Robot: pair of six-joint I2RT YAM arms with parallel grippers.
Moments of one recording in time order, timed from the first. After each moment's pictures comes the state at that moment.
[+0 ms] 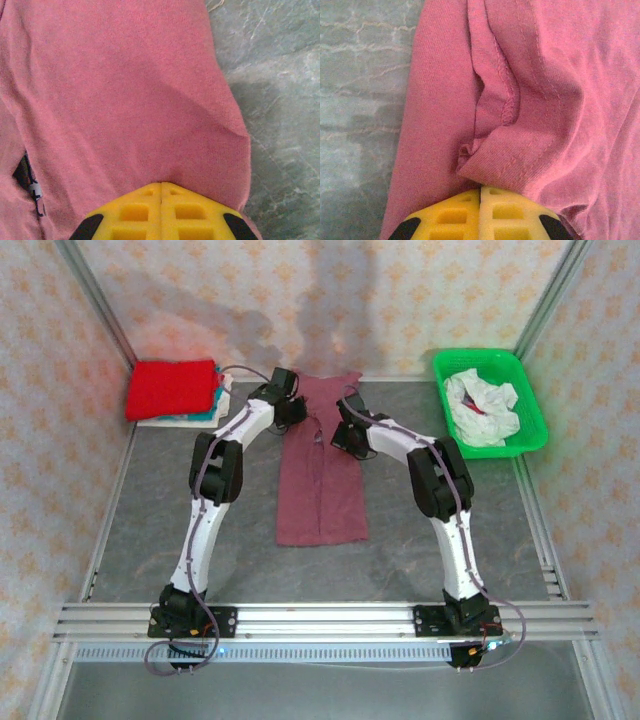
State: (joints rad) left arm -0.25 2.59 2.26 -0.60 0.12 -0.58; right arm 0.46 2.26 1.71 -0.47 0.02 0.81
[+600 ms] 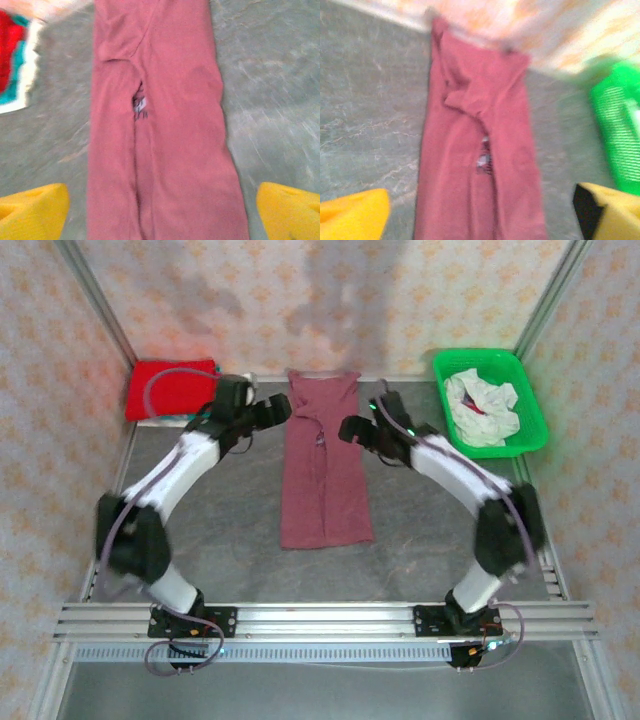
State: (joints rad) left arm -0.24 1.49 1.22 -0.28 0.10 -0.57; right arm 0.45 1.52 1.16 -0.37 -0.07 0.68
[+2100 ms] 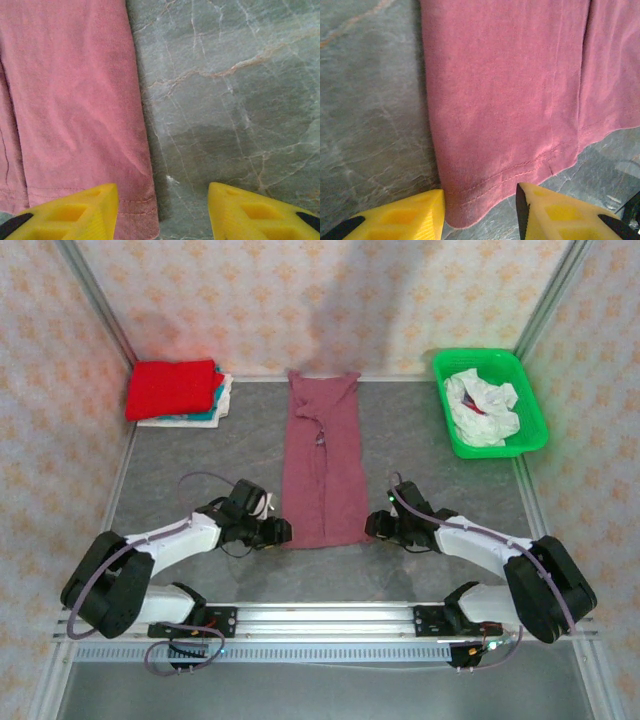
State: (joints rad) left arm -0.47 1.33 0.52 -0.29 0.42 -0.70; right arm 0.55 1.26 0.49 -0.25 -0.19 0.75
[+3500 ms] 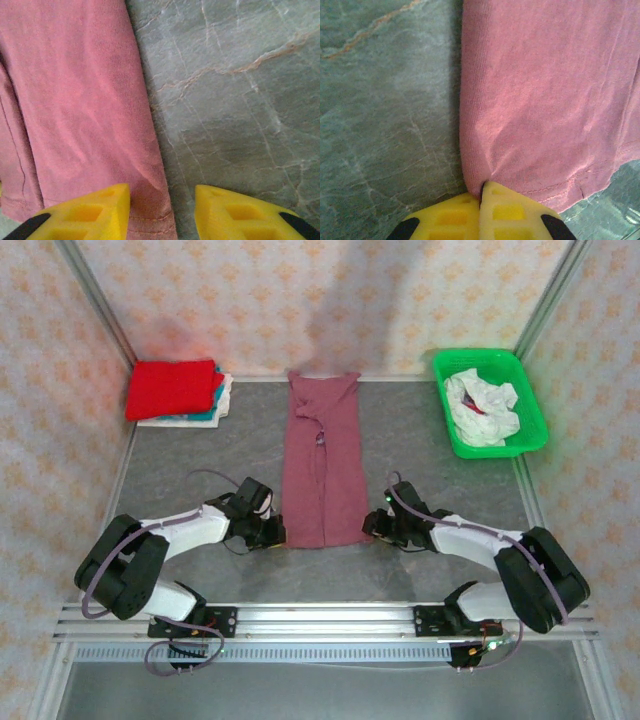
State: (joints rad) left arm -0.48 1.43 0.58 -0.33 0.37 -0.71; right arm 0.57 1.34 0.48 -0.15 -0.23 0.87
